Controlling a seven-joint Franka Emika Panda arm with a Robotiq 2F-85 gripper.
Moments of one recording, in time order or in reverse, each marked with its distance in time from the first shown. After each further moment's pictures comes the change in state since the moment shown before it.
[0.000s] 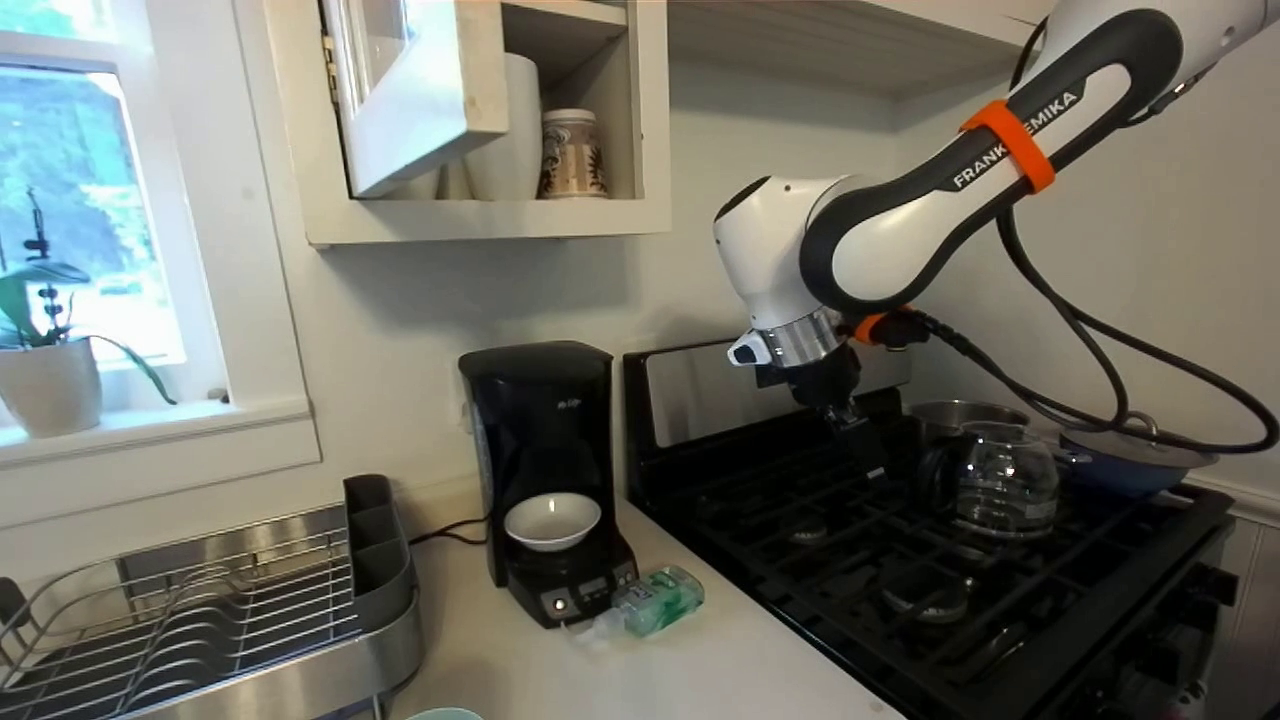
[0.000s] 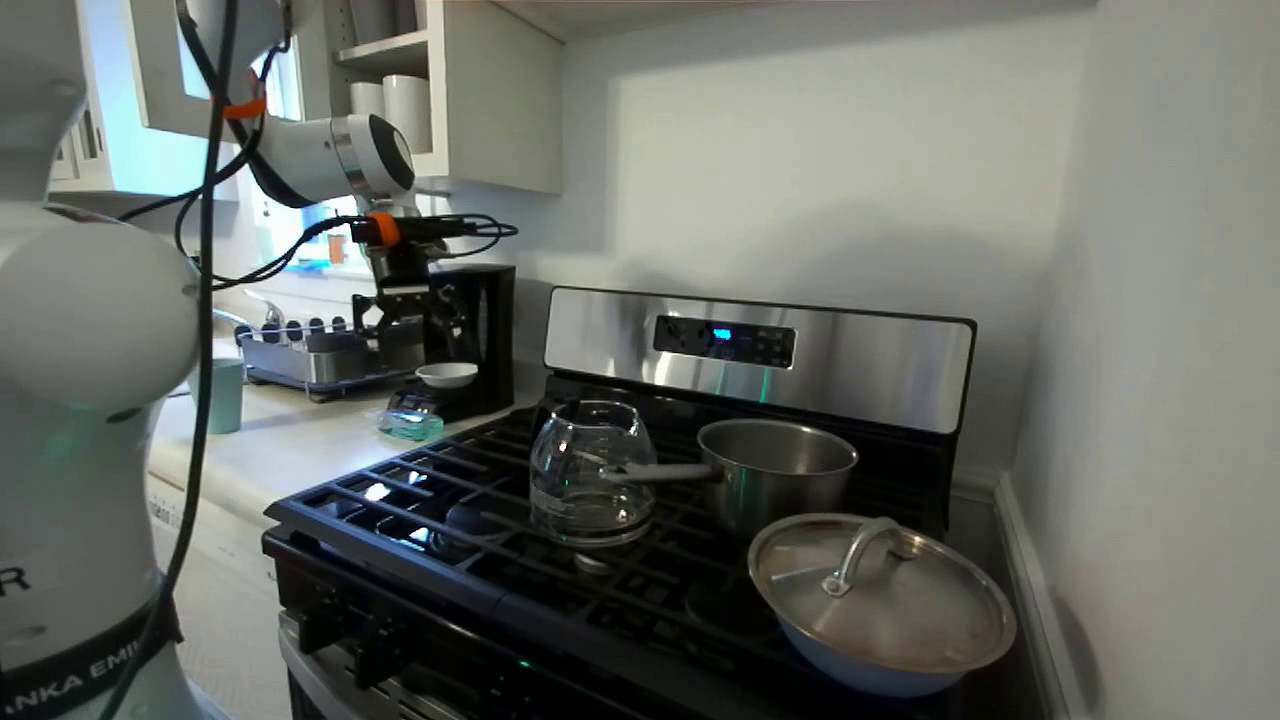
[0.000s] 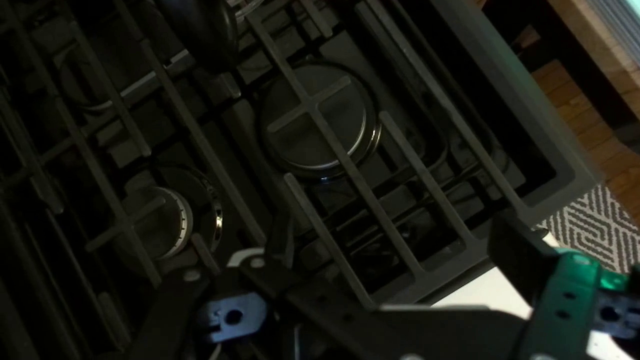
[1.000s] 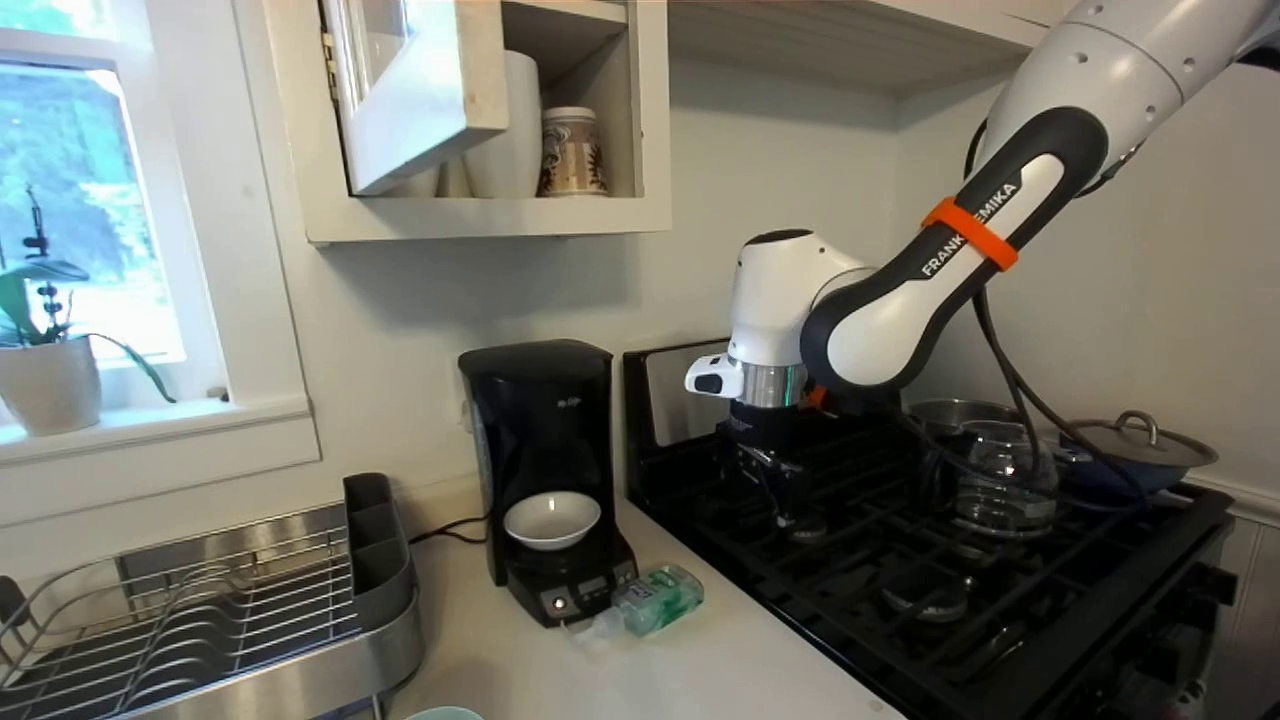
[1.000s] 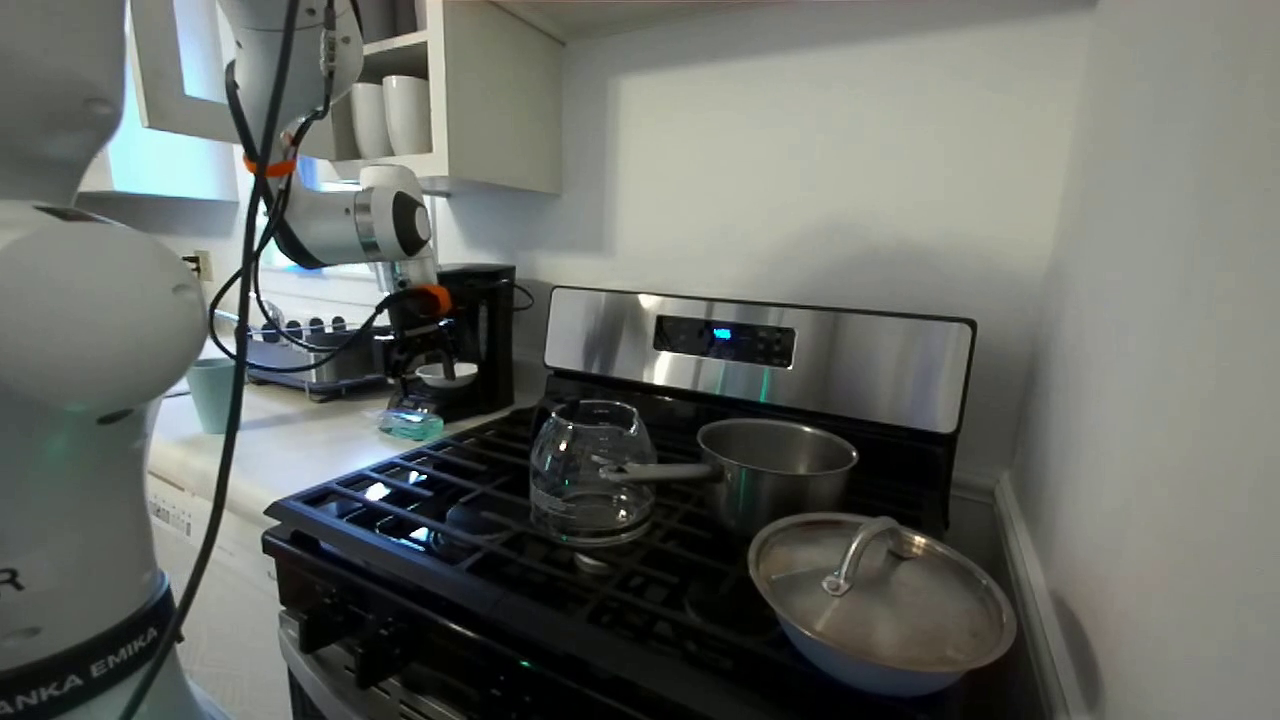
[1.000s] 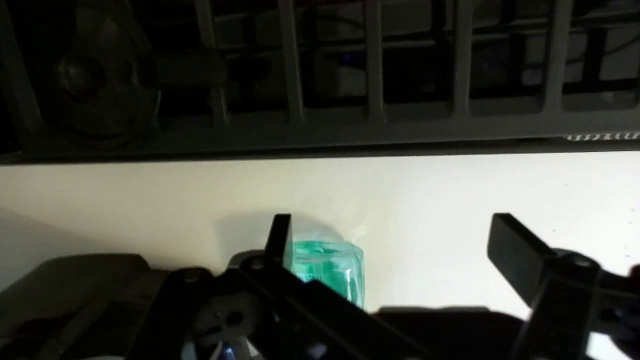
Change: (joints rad) arm -0.040 0.143 -0.003 -0.085 0.083 0.696 -0.526
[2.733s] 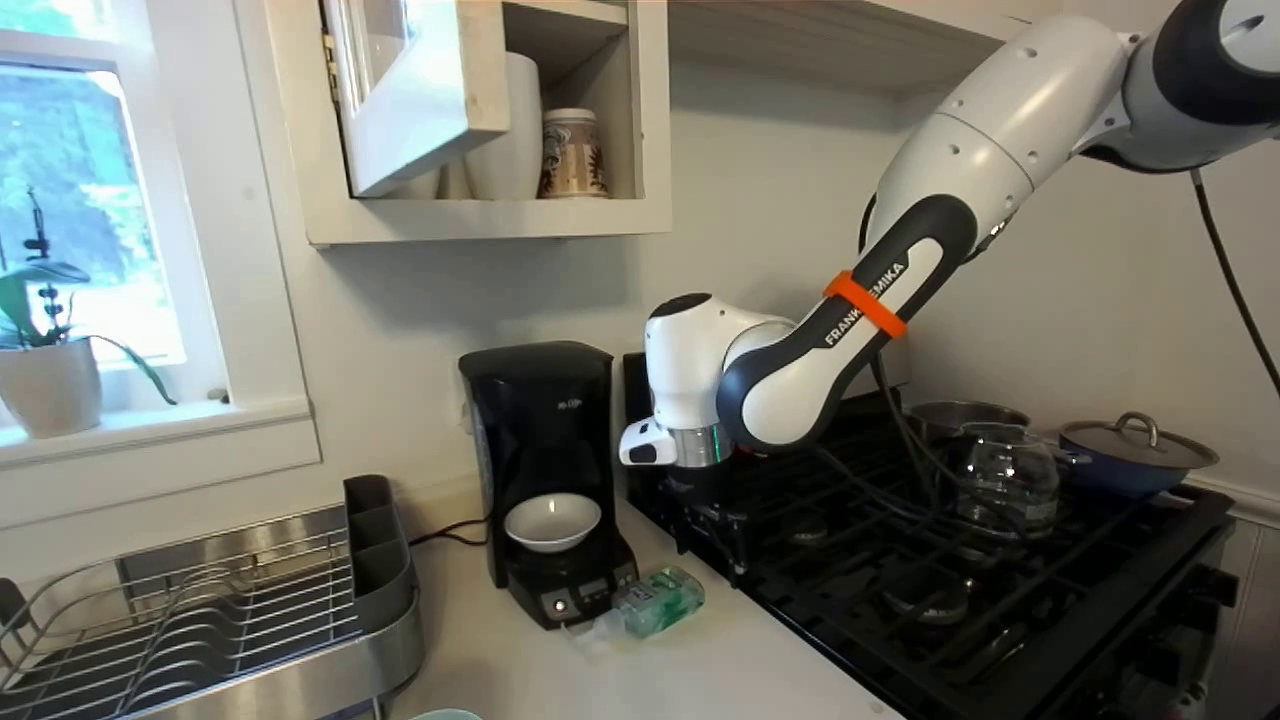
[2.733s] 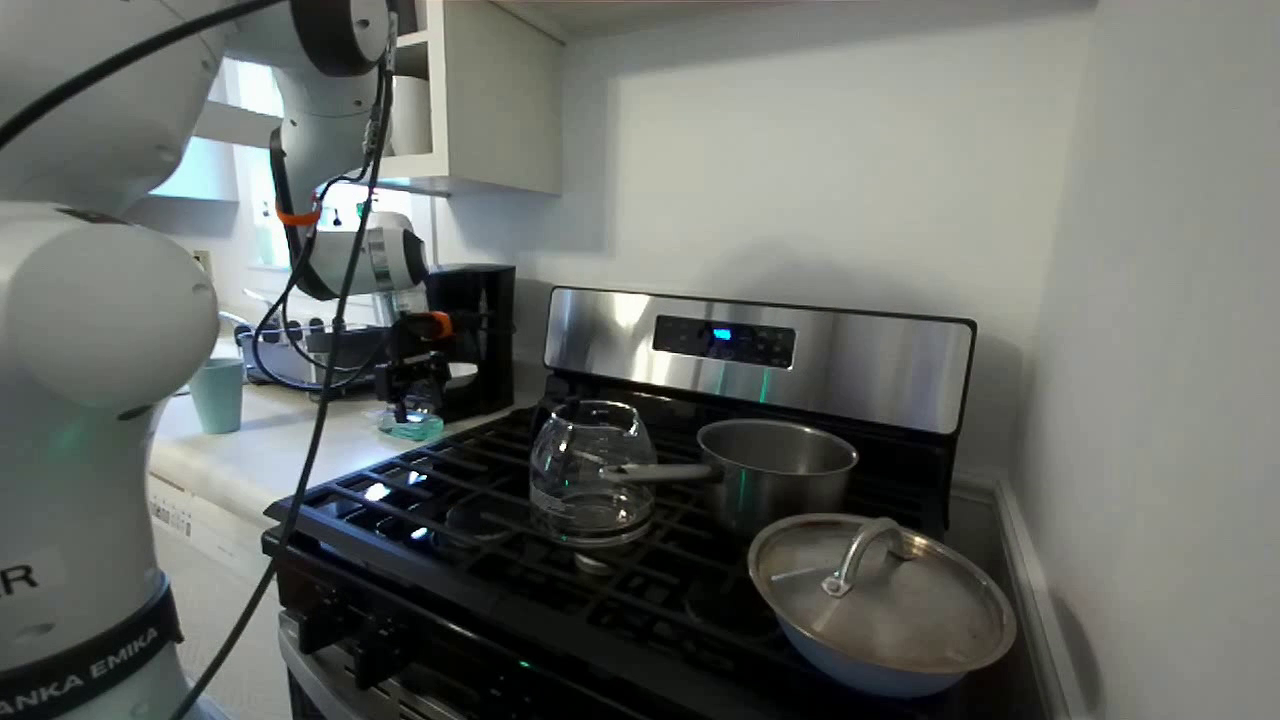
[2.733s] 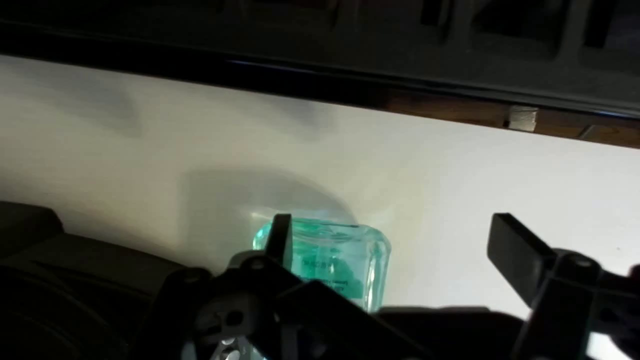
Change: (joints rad) arm 0.084 0.300 0.004 0.305 -0.153 -0.186 -0.033
